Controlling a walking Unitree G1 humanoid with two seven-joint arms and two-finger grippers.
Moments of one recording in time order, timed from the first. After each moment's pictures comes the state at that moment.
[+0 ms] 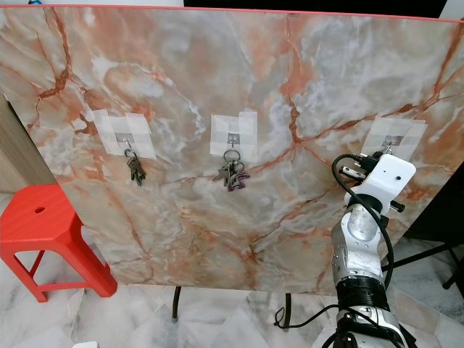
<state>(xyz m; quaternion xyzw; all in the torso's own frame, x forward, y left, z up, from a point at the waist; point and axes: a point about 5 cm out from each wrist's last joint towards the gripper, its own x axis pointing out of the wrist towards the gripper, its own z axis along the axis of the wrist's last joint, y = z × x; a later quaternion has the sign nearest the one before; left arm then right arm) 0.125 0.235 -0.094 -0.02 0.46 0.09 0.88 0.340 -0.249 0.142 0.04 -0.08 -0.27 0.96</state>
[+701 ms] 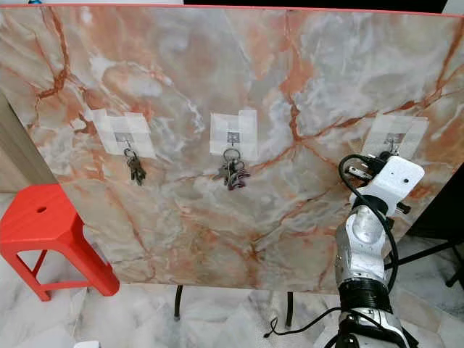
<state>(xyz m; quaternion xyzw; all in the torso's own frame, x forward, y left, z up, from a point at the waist) 0.126 0.234 -0.094 -0.01 0.46 0.09 0.88 0.336 -0.255 0.148 0.05 -0.11 -0.28 0.95</state>
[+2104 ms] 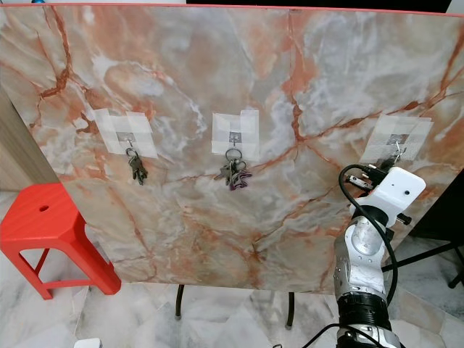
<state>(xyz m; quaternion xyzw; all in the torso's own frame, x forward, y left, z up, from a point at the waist) 0.130 0.233 -0.094 -0.01 0.46 0.09 0.89 0.323 -0.251 0.137 0.05 -0.09 -0.28 0.95</state>
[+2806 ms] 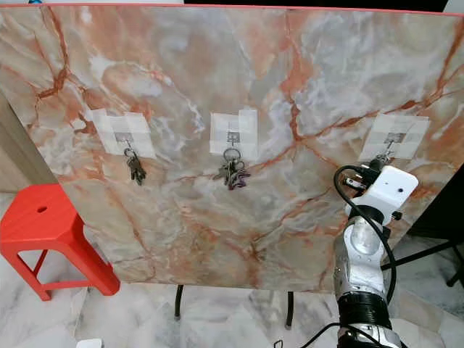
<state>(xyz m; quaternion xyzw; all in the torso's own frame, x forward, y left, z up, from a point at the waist) 0.130 0.230 -0.094 -0.01 0.46 0.09 0.89 0.322 -0.247 0.128 0.03 -0.07 -0.24 0.97</state>
